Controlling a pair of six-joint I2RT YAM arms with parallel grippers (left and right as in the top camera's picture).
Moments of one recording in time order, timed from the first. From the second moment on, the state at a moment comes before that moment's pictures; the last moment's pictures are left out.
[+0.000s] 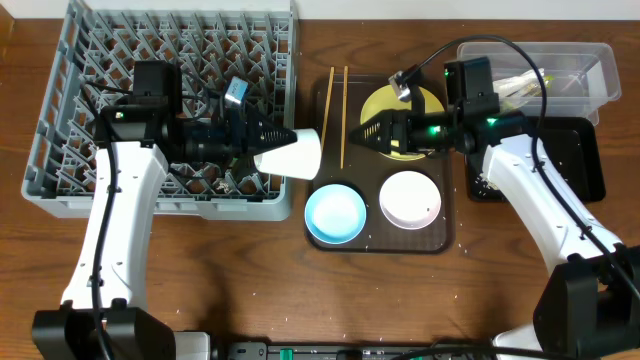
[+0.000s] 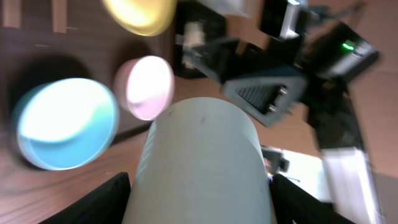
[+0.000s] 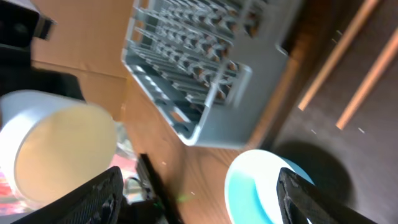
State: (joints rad) left arm 0.03 1.54 1.39 -1.14 1.09 -0.30; right arm 0.25 1.68 1.28 -0.55 -0.94 0.33
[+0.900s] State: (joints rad) left arm -0.10 1.60 1.43 -1.20 0.00 -0.35; right arm 0.37 1.68 1.28 -0.84 -0.46 0.19
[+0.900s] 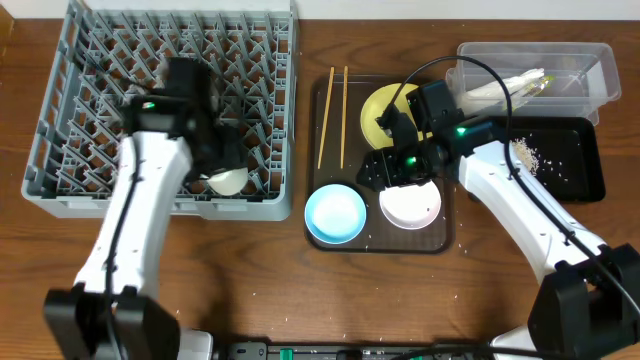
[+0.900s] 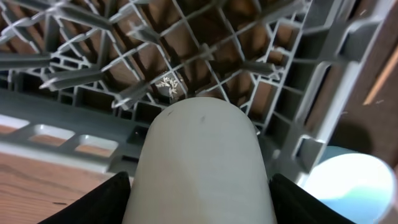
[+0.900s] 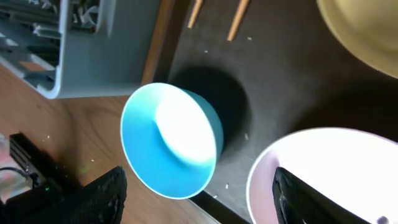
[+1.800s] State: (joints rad) left arm -0.24 1.70 1.43 -1.13 -0.11 -0.36; right arm 0.33 1.68 1.28 -0.86 -0.44 0.20
